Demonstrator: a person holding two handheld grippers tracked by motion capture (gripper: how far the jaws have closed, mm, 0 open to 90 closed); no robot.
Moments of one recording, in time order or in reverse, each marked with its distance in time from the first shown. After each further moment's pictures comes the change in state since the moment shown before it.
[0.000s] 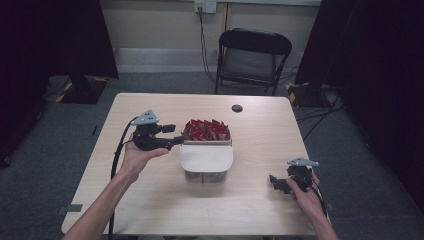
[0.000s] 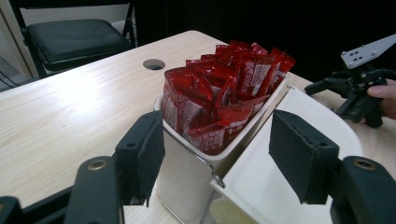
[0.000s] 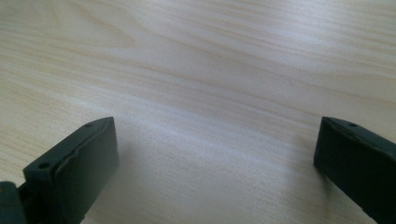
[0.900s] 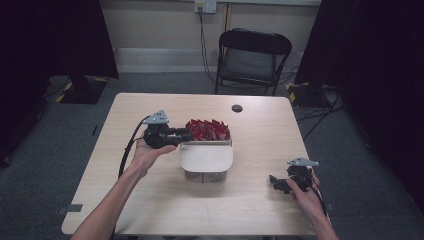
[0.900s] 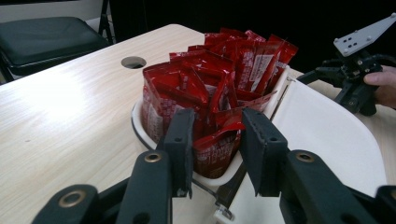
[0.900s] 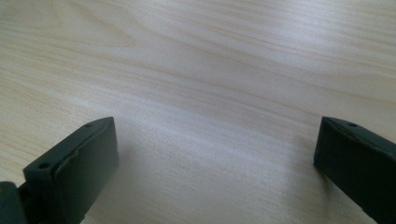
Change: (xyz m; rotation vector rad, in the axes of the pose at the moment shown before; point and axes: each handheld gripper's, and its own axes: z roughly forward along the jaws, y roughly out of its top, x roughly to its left) left arm 0.007 -0.006 0.031 0.005 -0.089 0.031; right arm 0.000 0.000 0.000 0.001 0.001 0.000
